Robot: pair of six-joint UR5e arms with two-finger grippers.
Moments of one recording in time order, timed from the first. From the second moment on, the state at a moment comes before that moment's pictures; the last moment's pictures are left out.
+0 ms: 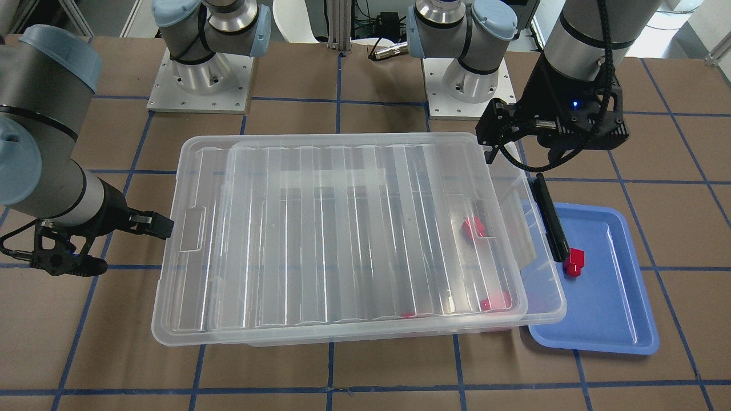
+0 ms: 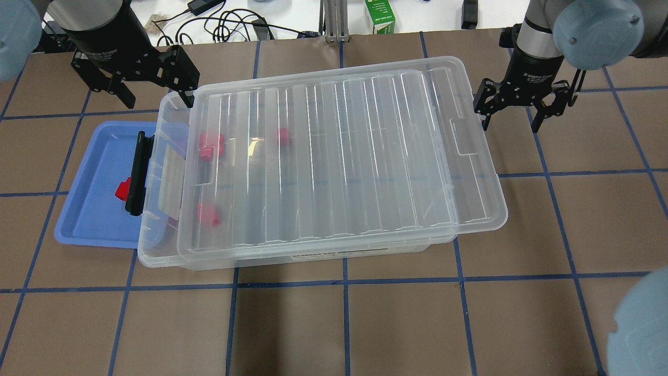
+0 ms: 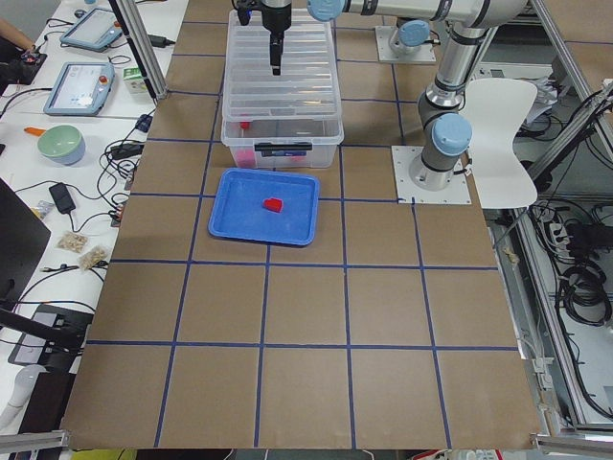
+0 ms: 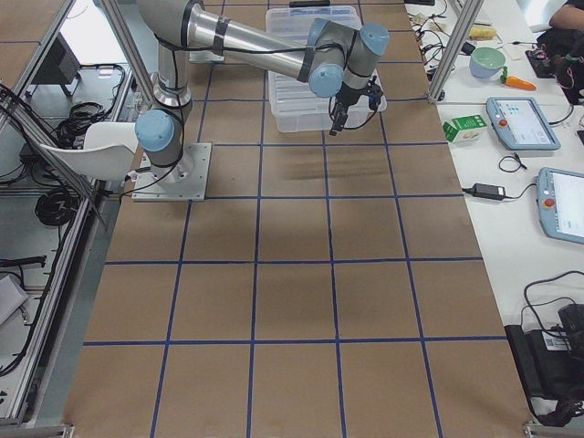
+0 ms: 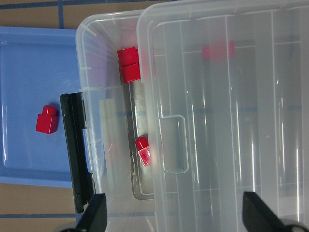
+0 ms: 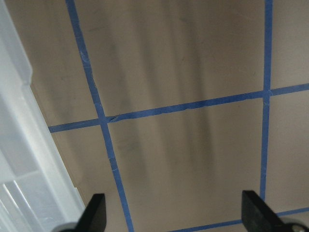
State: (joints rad) left arm -1.54 -1.63 -1.45 -1.61 1.60 0.05; right arm 1.45 -1.25 1.50 -1.60 -1.62 0.04
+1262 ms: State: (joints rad) left arm -1.54 -1.63 -1.45 -1.61 1.60 0.05; right arm 1.50 -1.25 1.50 -1.60 -1.58 0.06
